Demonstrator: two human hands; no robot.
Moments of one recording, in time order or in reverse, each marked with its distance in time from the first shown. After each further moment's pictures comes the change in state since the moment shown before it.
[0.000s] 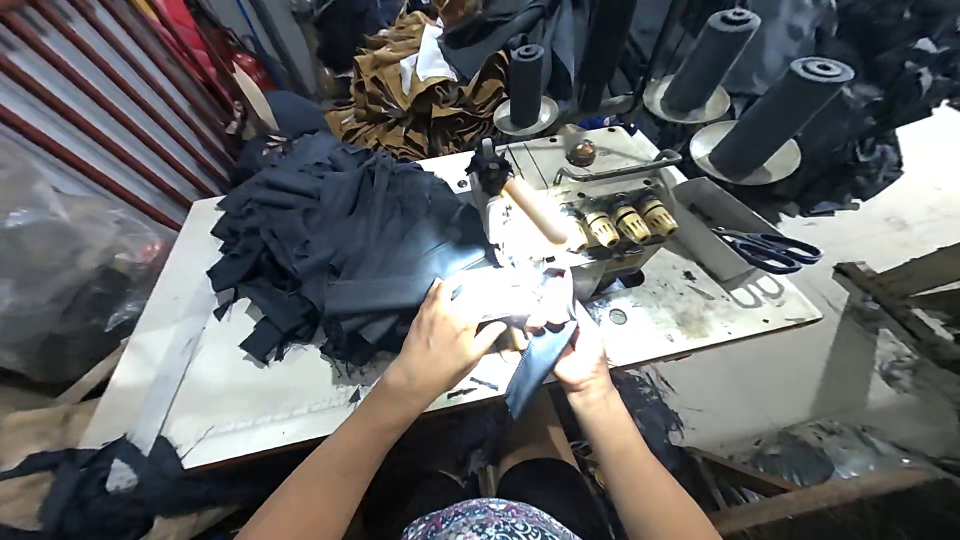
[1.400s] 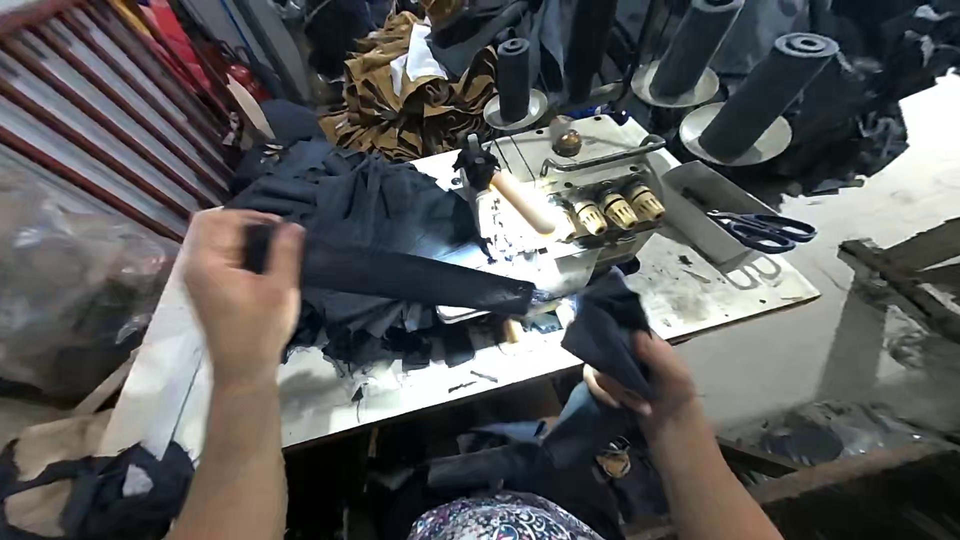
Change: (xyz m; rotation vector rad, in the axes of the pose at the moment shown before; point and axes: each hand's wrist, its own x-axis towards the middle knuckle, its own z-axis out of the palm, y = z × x) left_hand -0.038 -0.081 -0.123 -0.122 0.502 -0.466; right_hand -0.070 -0.064 0.010 -0.637 -0.544 0.104
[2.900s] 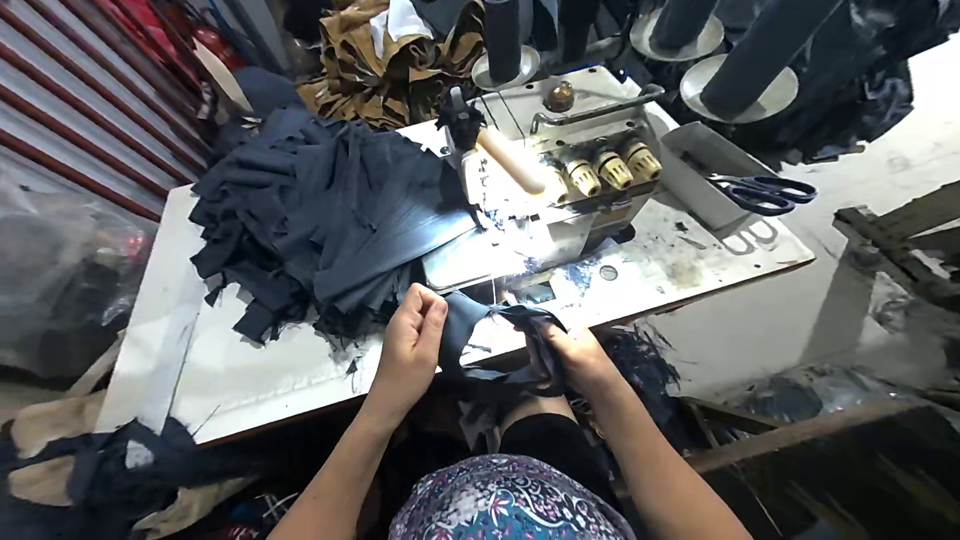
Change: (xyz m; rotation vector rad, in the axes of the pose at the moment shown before) left_hand -0.112 0.063 0.087 -0.684 -0.416 -0.238; right_hand 0.006 0.065 0.011 -0.349 0.349 0.107
